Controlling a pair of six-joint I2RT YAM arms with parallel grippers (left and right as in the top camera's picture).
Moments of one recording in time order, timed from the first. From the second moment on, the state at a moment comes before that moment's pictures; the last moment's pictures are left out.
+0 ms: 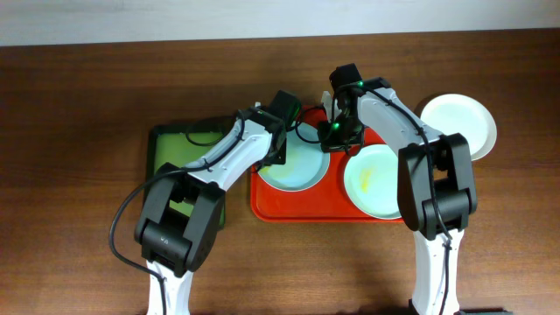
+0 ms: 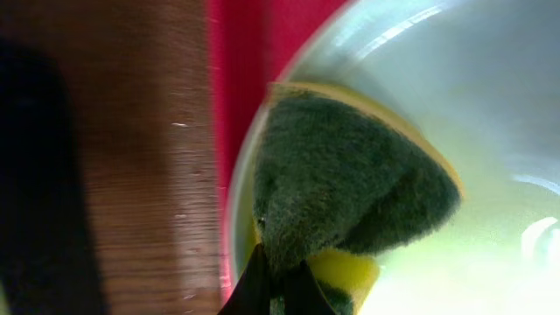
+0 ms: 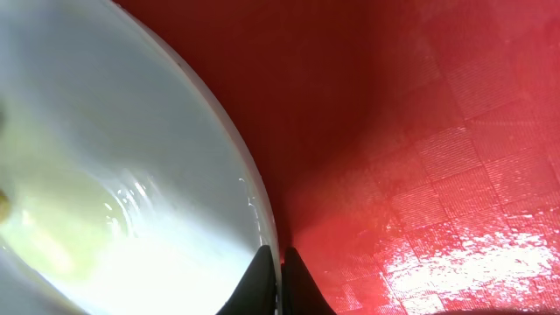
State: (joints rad) left arm -0.53 2.12 1.57 -0.85 -0.25 -0.45; right arm 0.25 2.24 1.71 -0.96 -0.28 0.08
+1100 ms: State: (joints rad) left arm -0.45 1.90 1.63 -0.96 -0.19 -0.45; right arm 0.26 2.16 1.74 -1.04 -0.10 0.08
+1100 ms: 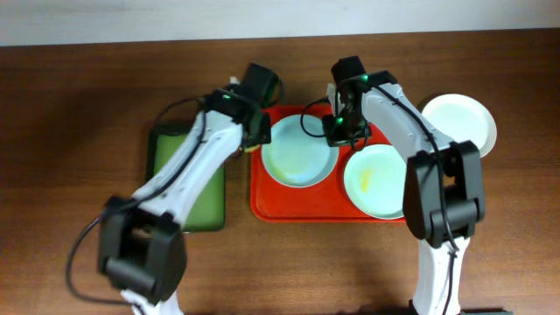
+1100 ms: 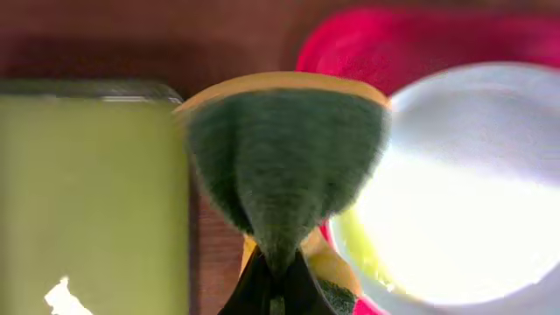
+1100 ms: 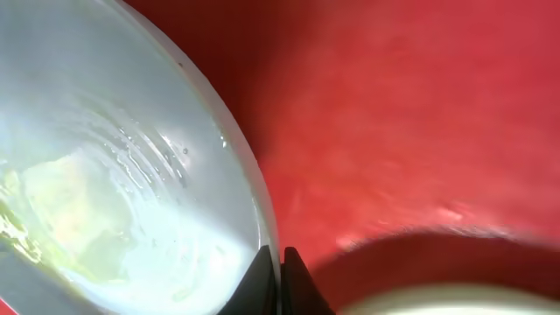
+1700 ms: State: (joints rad) left arm -0.06 1.74 1.64 -1.13 -0.19 -0.45; right arm 0.77 1.93 1.75 -1.08 1.40 -0.05
